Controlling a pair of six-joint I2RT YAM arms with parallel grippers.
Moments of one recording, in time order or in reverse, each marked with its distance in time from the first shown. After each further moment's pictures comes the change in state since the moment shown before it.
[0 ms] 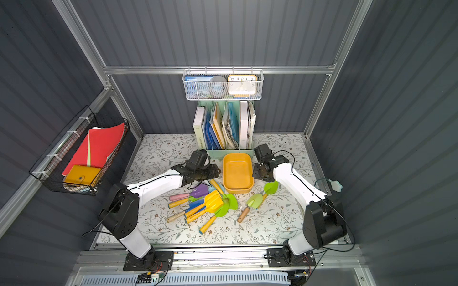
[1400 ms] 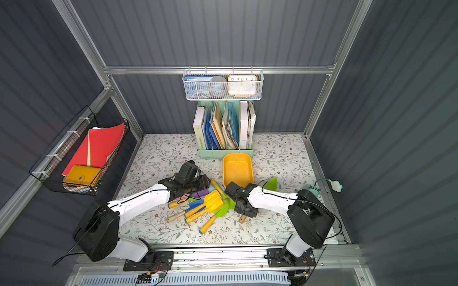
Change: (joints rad) left arm 0.000 -0.210 -0.278 0.019 -0.078 -0.064; right arm 0.486 0.113 -0.253 0.036 0.083 0.572
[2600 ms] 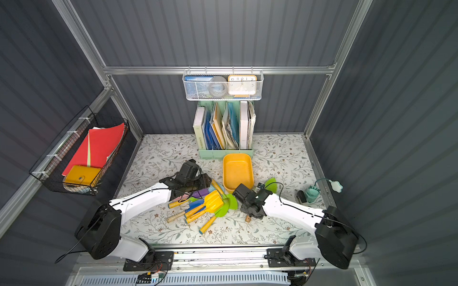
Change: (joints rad) left arm 0.000 0.019 0.027 0.010 0.004 0.000; right arm -0.006 -0.288 -0.107 -0.019 0.074 0.050
